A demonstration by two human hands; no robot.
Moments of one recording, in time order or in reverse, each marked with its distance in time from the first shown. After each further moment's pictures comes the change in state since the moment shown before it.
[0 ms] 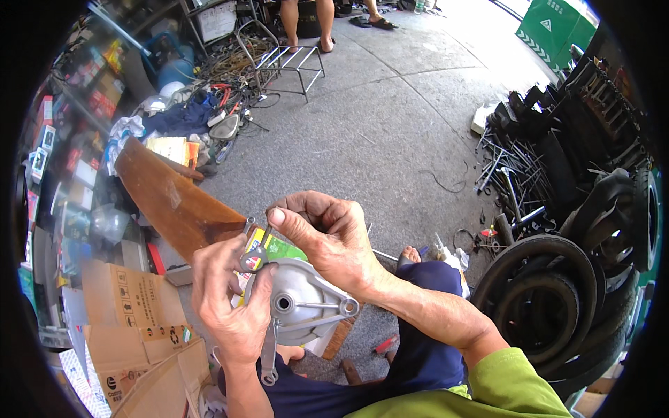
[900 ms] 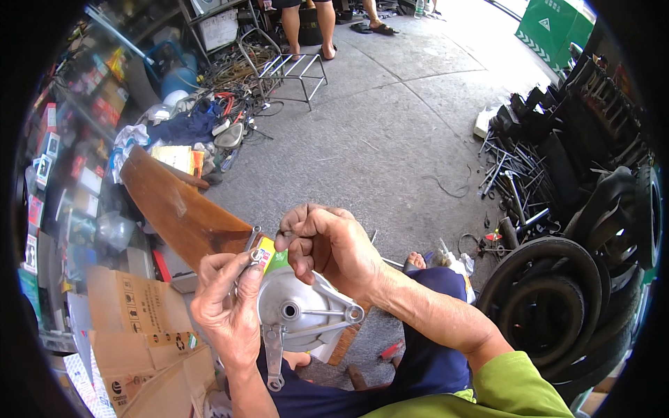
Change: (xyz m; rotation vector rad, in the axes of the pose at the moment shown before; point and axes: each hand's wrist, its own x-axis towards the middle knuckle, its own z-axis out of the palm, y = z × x) left_hand -0.002 0.001 -0.002 -0.324 0.029 -0.236; right_hand 0.008 0.002 -0.012 0.584 -0.173 0.365
